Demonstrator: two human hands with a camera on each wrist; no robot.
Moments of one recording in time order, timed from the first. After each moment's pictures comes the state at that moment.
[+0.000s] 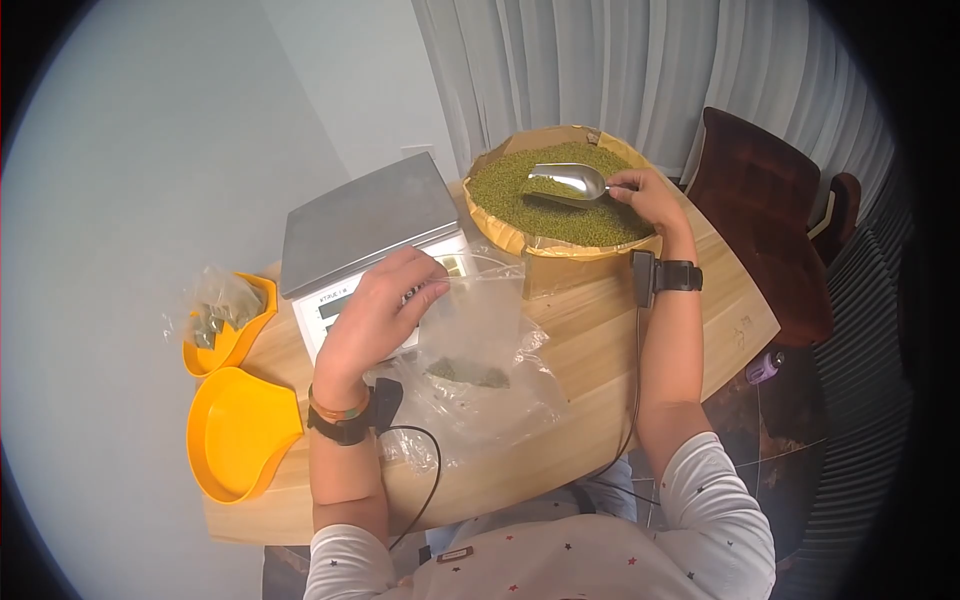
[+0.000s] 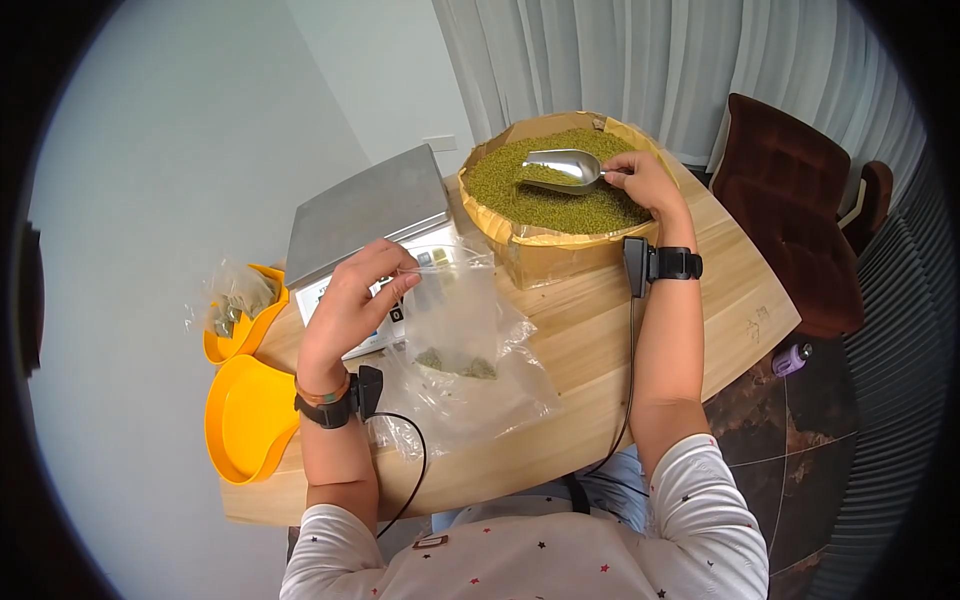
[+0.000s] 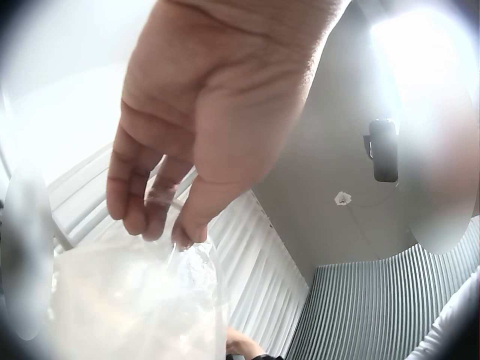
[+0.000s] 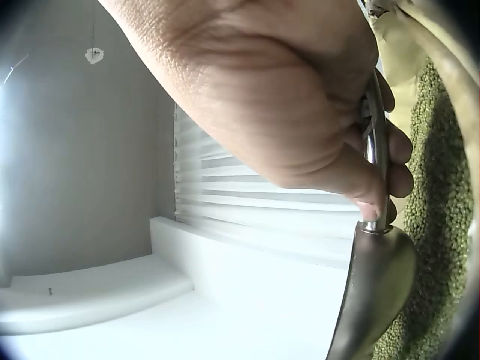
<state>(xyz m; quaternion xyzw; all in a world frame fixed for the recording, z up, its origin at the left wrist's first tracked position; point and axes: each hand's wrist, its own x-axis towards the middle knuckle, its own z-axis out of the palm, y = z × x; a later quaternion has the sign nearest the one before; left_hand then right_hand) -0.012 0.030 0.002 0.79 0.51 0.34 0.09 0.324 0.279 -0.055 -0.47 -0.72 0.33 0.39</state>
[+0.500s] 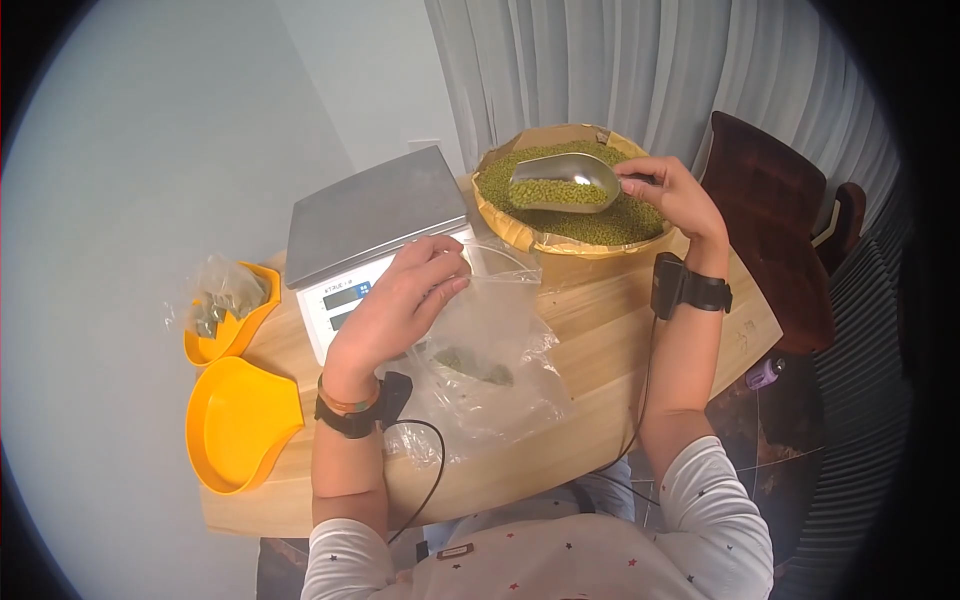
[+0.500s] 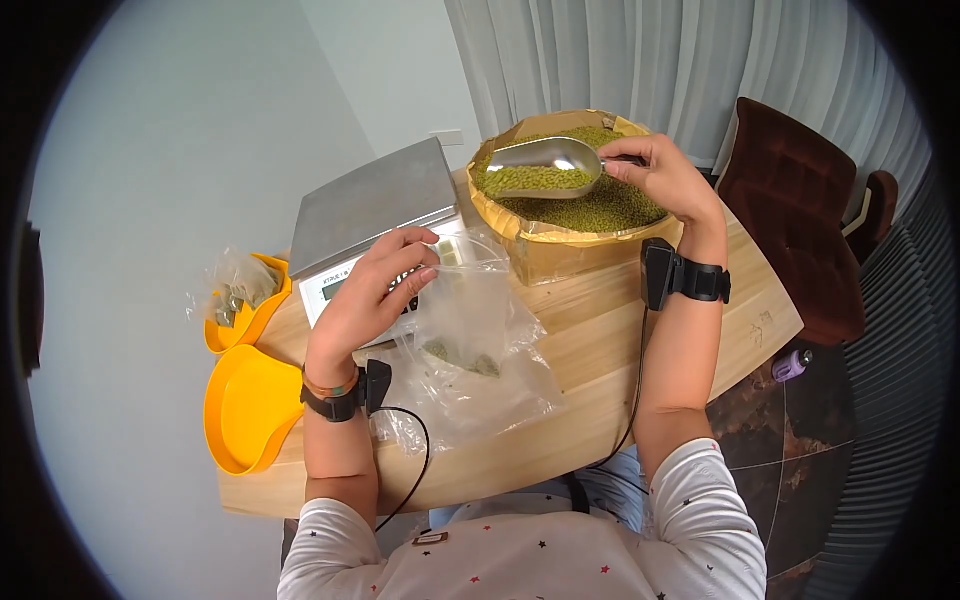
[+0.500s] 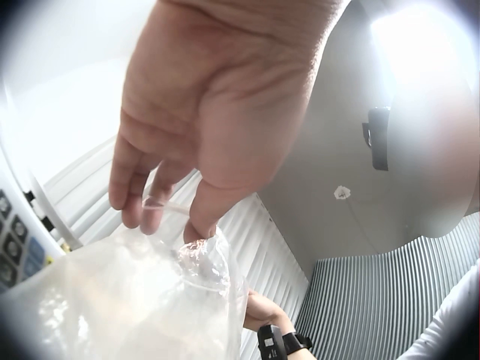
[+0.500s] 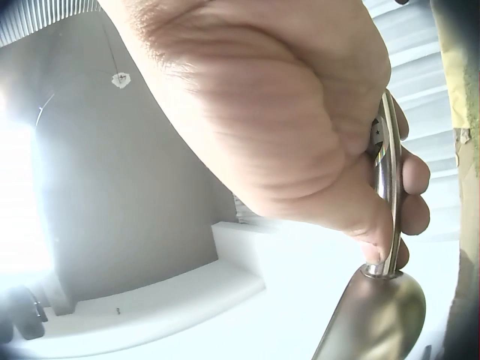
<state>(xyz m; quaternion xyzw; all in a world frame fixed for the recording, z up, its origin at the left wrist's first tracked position) -0.006 0.030 -0.002 0.81 0.48 0.33 0.09 0.325 0.228 0.005 -0.33 -0.80 0.34 0.36</state>
